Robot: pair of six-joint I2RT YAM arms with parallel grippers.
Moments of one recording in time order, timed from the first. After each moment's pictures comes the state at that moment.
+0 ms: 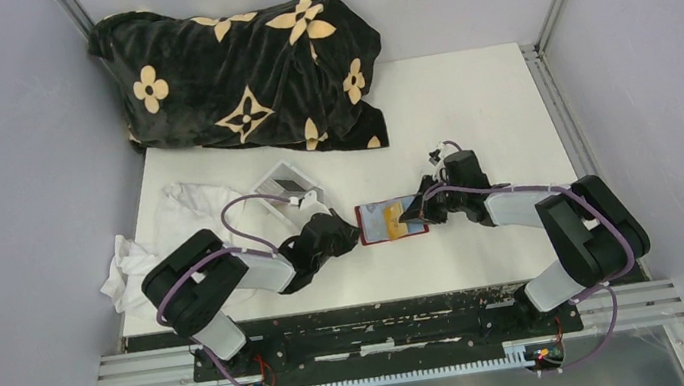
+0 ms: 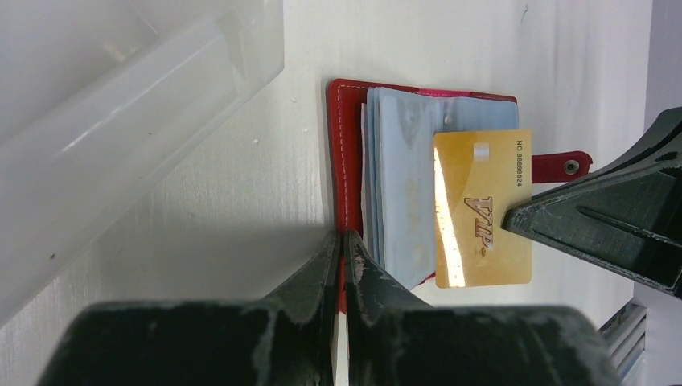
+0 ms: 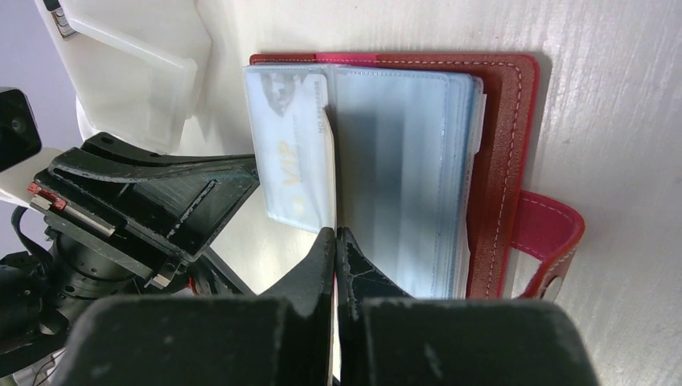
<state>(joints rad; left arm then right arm) -0.87 1.63 0.46 0.60 -0.26 -1.00 0.36 1.52 0.55 0.20 -0.52 0.77</state>
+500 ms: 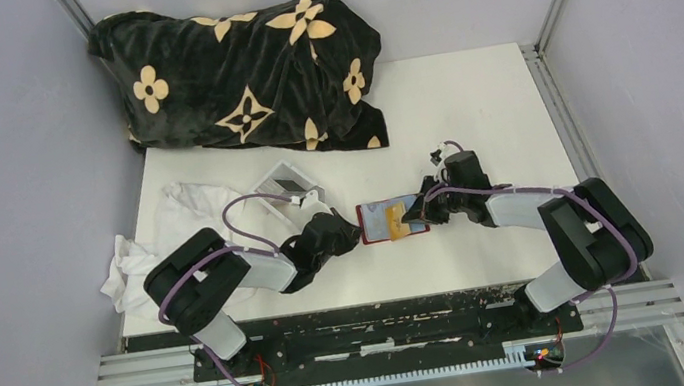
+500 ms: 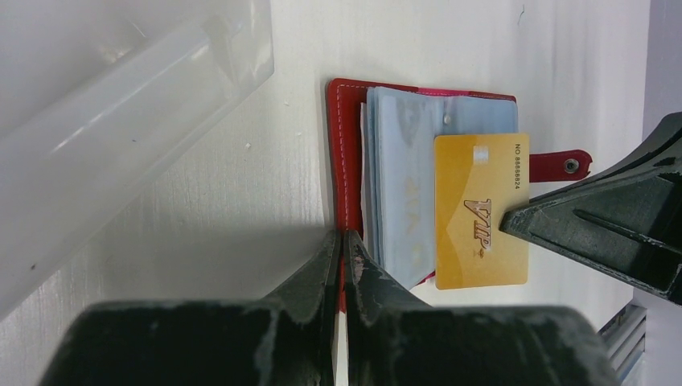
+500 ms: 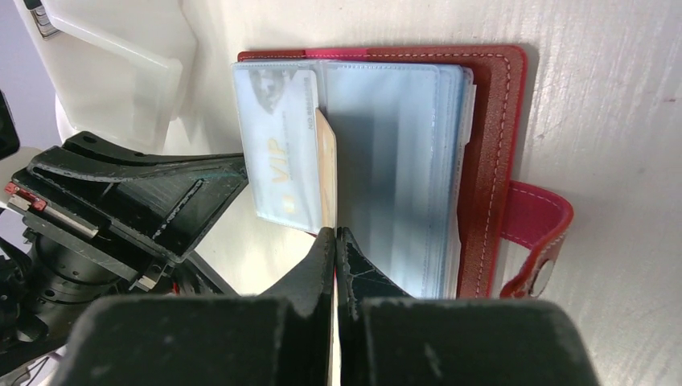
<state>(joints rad) -0.88 1.65 0.47 0.61 -0.26 -1.00 0.36 1.51 0.54 0.19 -0.49 0.75</state>
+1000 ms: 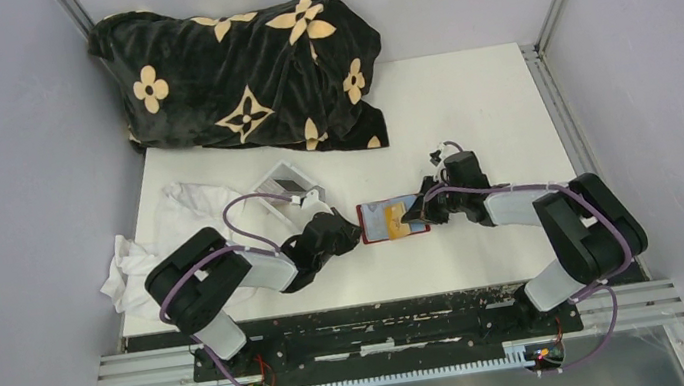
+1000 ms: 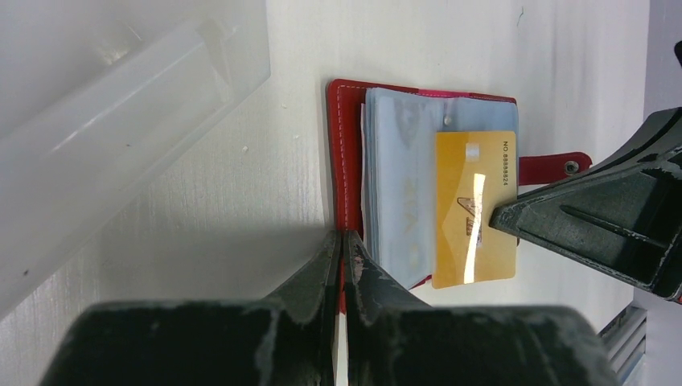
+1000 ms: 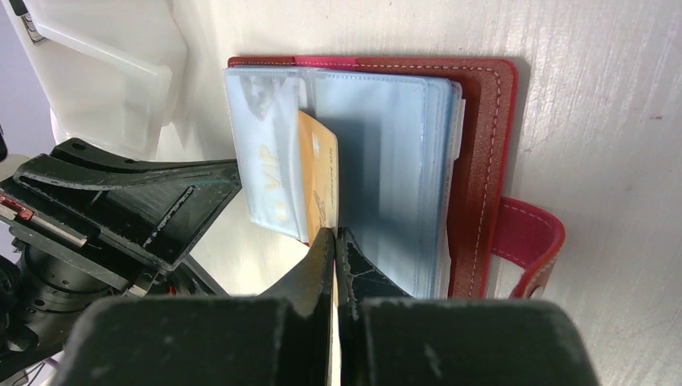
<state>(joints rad) -0.88 1.66 0.47 0.61 -0.26 -1.00 0.36 1.54 0.54 0.20 -0.49 0.74</state>
